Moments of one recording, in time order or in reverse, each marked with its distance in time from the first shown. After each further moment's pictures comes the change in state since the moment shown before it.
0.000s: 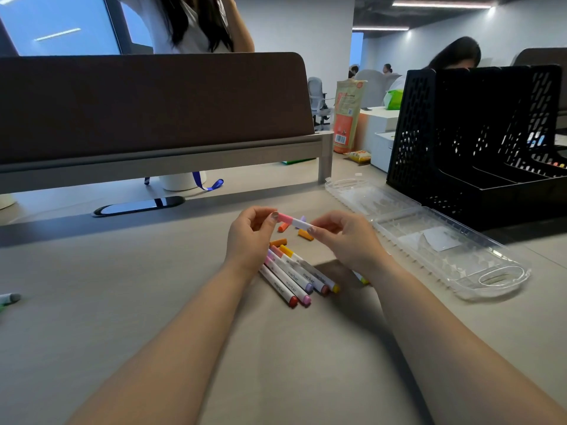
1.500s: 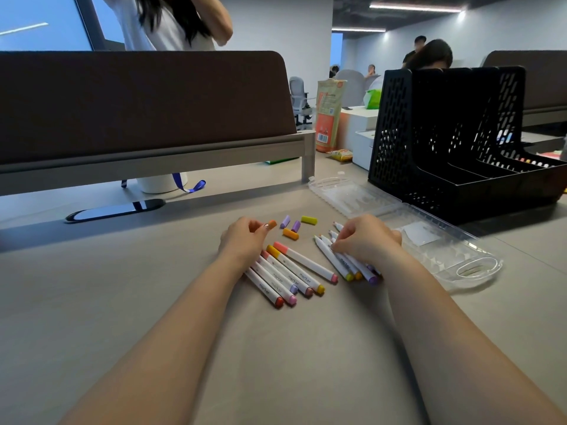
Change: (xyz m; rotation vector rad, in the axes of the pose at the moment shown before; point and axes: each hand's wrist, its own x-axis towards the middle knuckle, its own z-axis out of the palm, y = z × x) left_hand 0.028 -0.023 0.016 0.358 -0.212 -0.245; right_hand 0.012 0.021 -0.038 -0.614 -0.027 0.390
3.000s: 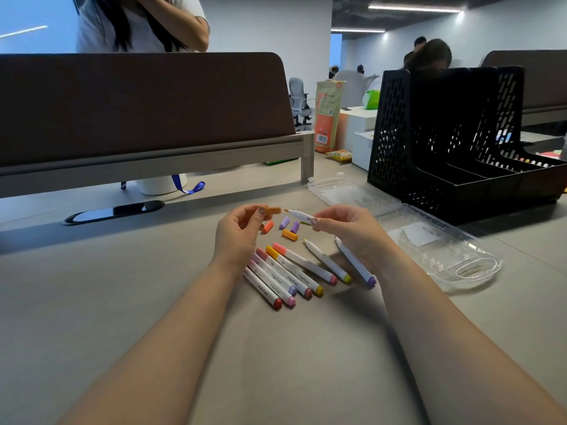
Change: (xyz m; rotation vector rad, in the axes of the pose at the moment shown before) left_hand -0.027 0.018 -0.008 -0.445 0.139 0.199; right_hand -0.015 -0.014 -0.004 0.854 -0.159 -0.230
